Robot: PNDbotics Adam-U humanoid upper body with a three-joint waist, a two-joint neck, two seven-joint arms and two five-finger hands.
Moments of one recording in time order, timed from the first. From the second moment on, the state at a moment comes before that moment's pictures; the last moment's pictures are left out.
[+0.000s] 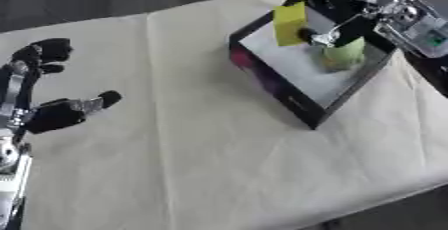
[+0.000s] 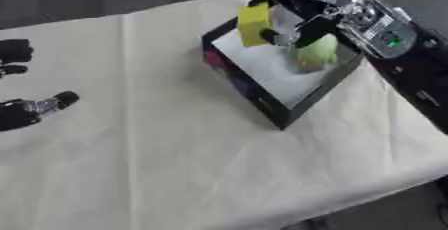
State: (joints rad) left arm -0.63 0.03 -0.22 -1.41 -0.40 0.00 0.00; right arm -0.33 -0.99 0.05 -1.48 -0.17 -0.41 0.41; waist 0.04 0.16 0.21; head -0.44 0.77
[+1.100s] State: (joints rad) left arm -0.63 0.06 -0.22 -1.41 -0.40 0.05 -0.01; right arm -0.31 -0.99 0.01 -1.57 -0.30 -0.38 0.33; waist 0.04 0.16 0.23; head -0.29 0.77
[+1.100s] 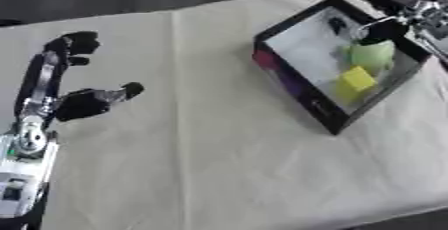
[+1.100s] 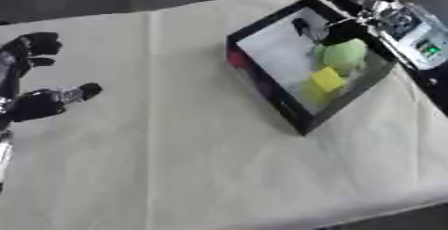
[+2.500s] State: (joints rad) left arm -0.45 0.80 -0.20 -1.55 -0.07 0.32 -0.36; right arm -0.25 -1.01 -0.06 -1.70 -0.51 -0.27 0.34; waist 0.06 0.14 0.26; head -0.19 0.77
